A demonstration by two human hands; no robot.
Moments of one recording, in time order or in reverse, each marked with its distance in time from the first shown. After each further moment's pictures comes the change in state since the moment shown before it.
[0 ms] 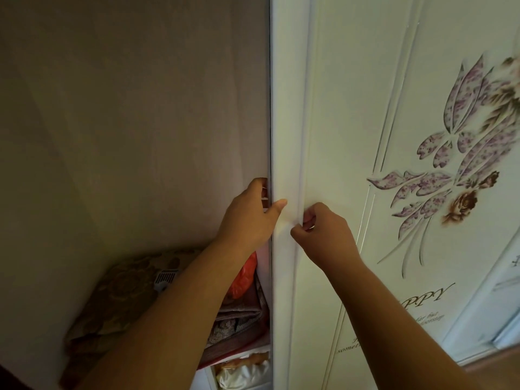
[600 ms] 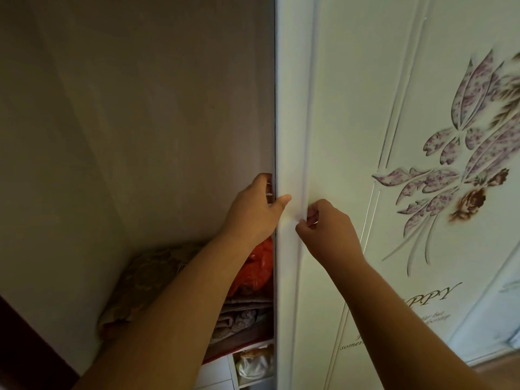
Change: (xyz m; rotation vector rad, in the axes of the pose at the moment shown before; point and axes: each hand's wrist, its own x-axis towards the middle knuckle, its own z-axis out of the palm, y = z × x) left_hand -0.003 0.000 0.001 0.011 0.003 -0.004; right_hand -0.008 -0.001 -0.001 -0.022 0.001 -0.015
